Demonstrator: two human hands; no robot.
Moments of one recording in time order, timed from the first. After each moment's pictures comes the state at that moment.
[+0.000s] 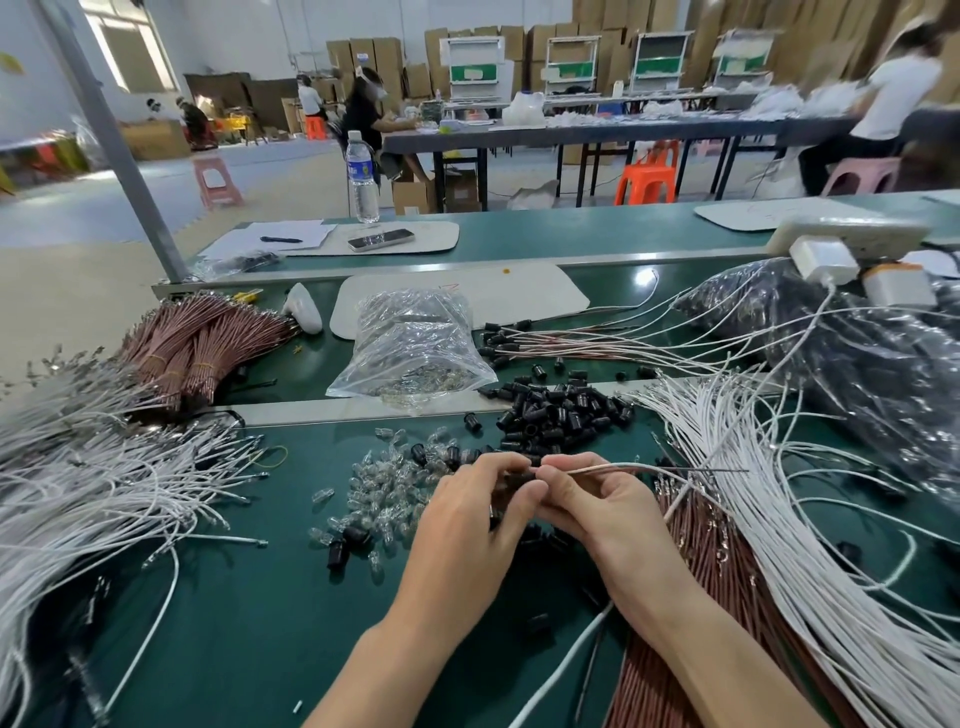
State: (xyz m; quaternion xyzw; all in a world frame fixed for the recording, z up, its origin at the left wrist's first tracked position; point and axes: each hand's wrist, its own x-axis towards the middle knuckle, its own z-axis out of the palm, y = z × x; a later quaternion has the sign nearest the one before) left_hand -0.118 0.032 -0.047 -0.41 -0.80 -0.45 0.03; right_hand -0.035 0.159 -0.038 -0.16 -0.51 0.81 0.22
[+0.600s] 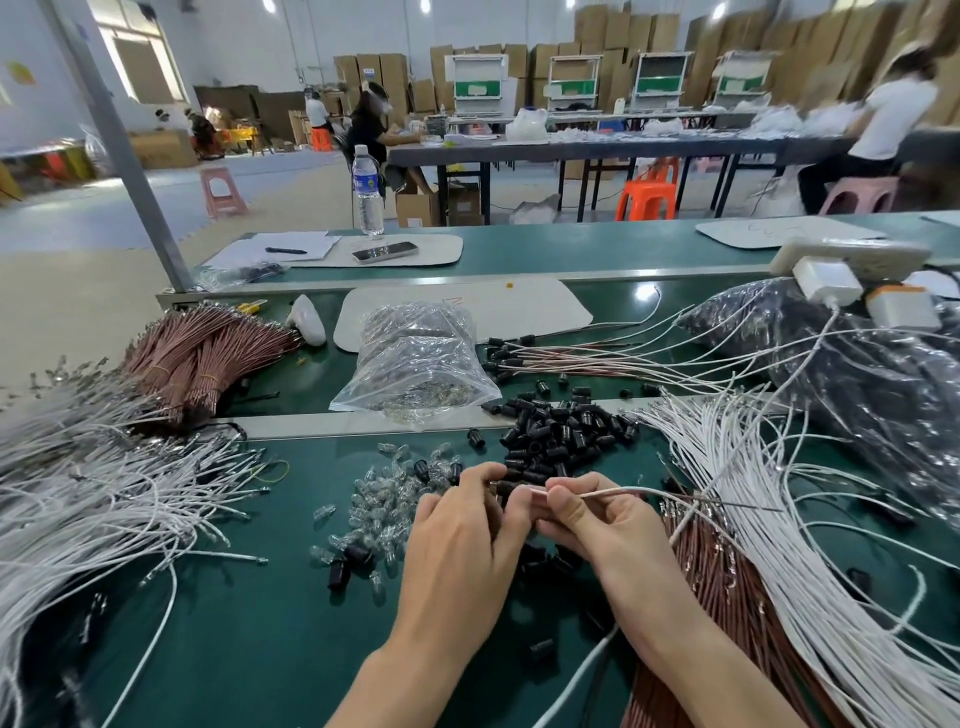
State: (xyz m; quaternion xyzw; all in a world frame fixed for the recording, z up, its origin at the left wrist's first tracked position) left_hand -0.119 0.035 -0.048 -0.36 -0.83 -0.40 0.10; right_hand -0.033 0.158 -0.035 -0.17 -0.56 0.78 0.22
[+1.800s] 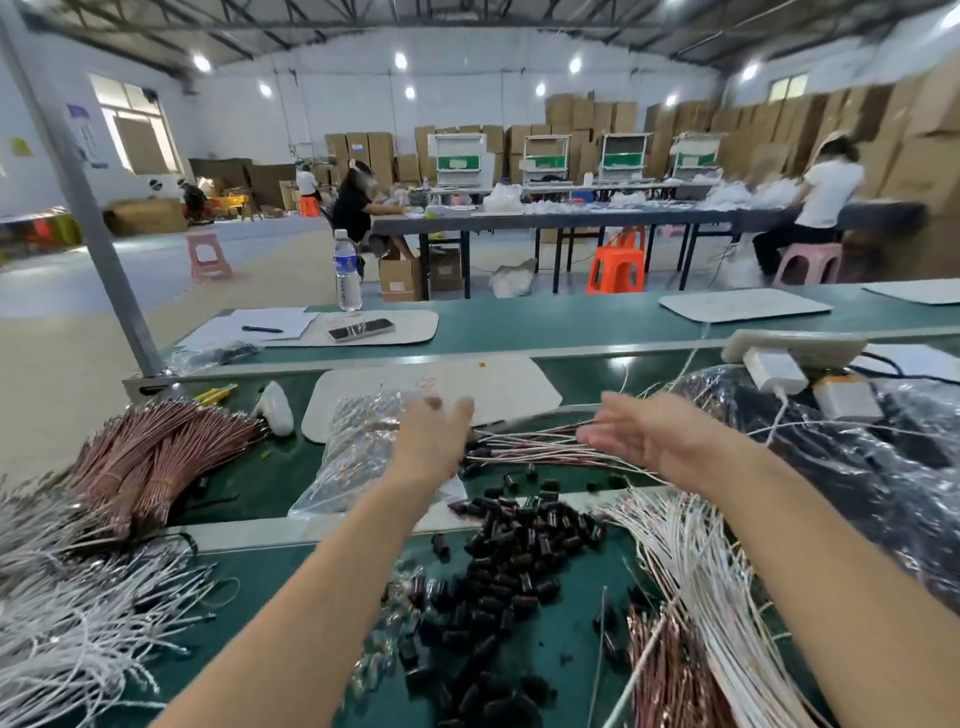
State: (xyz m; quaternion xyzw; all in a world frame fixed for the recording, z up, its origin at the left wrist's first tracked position) left_hand -0.230 0.134 0.077 -0.20 -0.80 -0.54 -0.14; right_hand -0.086 0.305 0.101 -0.28 -0.60 0.73 0.16
